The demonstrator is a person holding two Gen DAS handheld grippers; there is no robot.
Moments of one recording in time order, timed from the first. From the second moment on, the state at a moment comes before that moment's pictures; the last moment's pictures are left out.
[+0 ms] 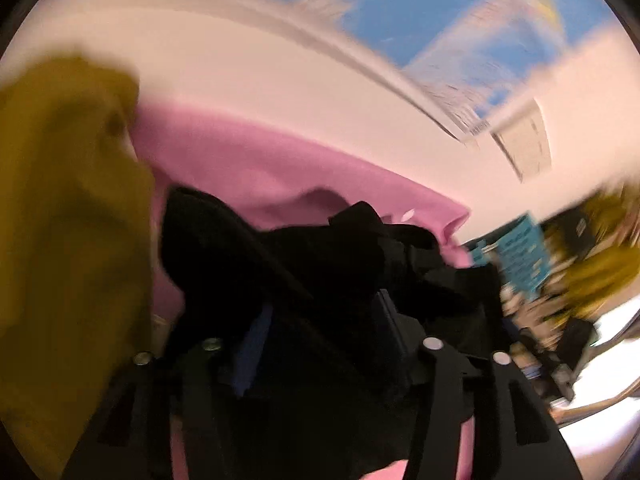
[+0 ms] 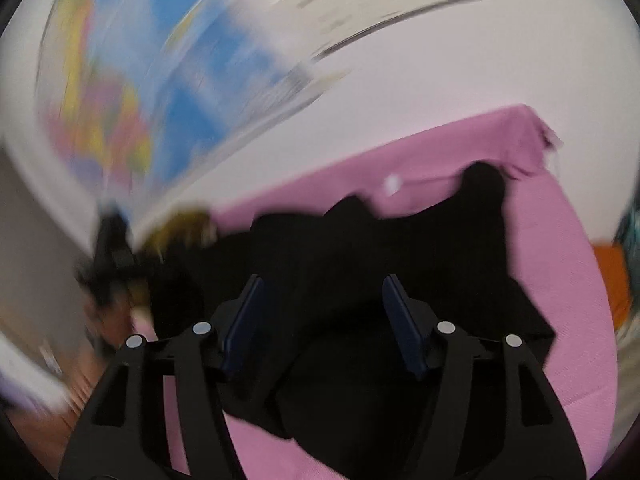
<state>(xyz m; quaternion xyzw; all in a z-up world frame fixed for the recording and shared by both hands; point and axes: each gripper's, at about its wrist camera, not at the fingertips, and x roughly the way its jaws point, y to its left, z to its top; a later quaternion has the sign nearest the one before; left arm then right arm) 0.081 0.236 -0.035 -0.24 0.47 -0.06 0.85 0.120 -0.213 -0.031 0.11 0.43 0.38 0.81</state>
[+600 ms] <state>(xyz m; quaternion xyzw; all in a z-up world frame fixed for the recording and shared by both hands) 0.069 0.142 -0.066 -0.04 0.50 -0.04 0.86 0.143 -0.154 -0.071 -0.01 0.45 0.32 0.83</state>
